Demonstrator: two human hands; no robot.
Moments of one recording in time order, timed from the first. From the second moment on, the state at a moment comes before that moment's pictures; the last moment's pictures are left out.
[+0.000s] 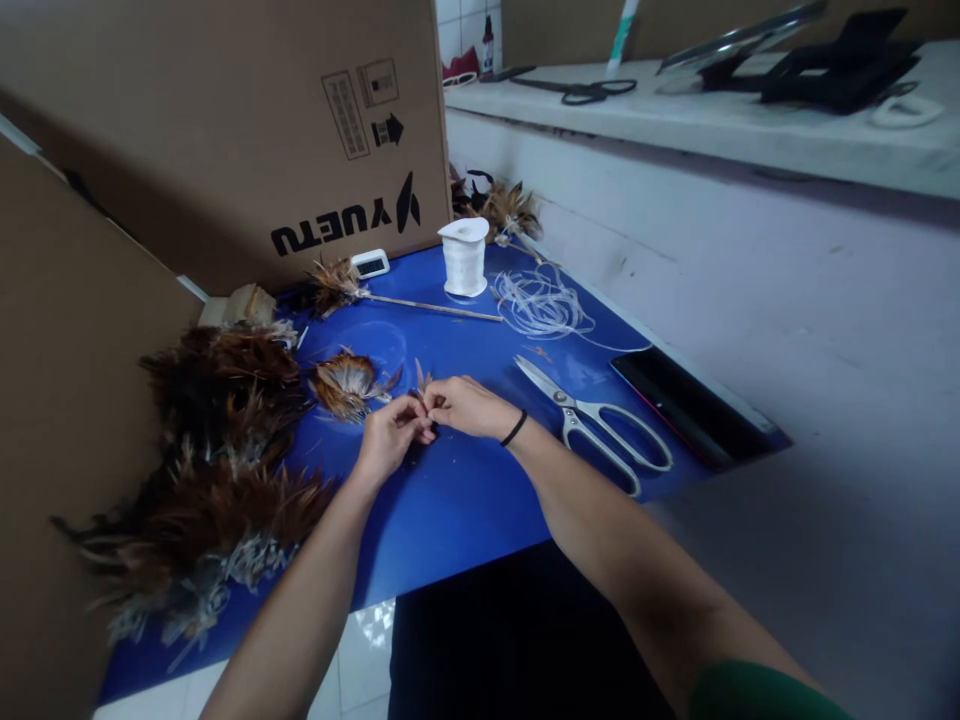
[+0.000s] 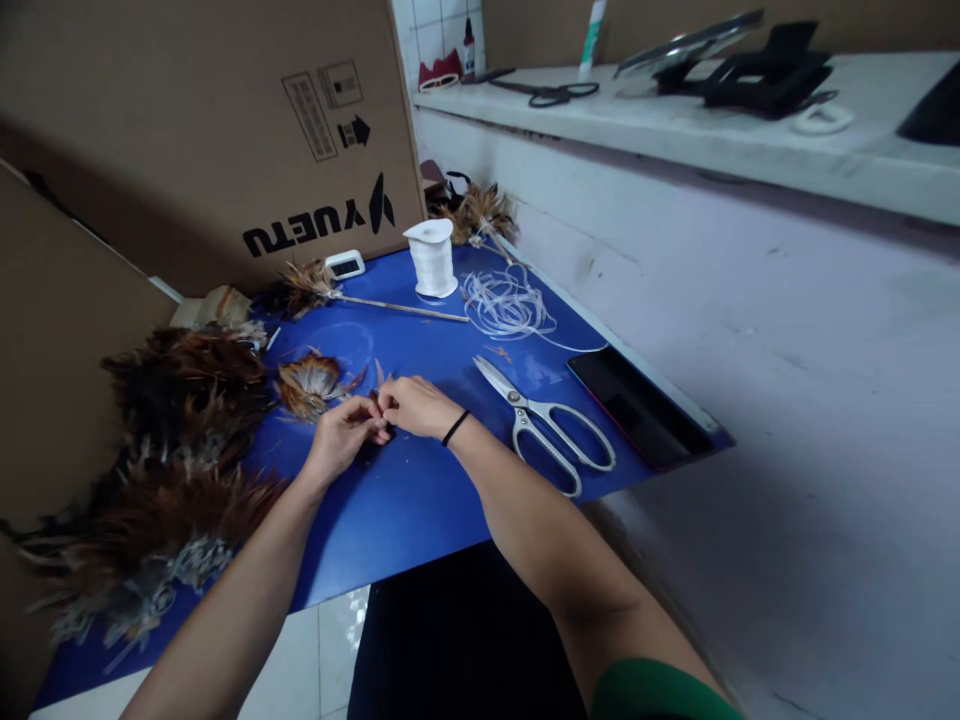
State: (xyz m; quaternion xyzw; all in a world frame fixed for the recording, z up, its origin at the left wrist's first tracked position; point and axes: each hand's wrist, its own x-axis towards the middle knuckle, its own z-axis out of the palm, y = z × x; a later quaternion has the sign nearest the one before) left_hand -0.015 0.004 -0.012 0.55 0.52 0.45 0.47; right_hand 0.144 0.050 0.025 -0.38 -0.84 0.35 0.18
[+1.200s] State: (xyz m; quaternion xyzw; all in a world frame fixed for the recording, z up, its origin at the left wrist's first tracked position) left_hand -0.019 0.005 -0.011 0.53 0.50 0.43 0.53; right_hand 0.143 0.052 0.025 -0.42 -0.81 0.38 0.13
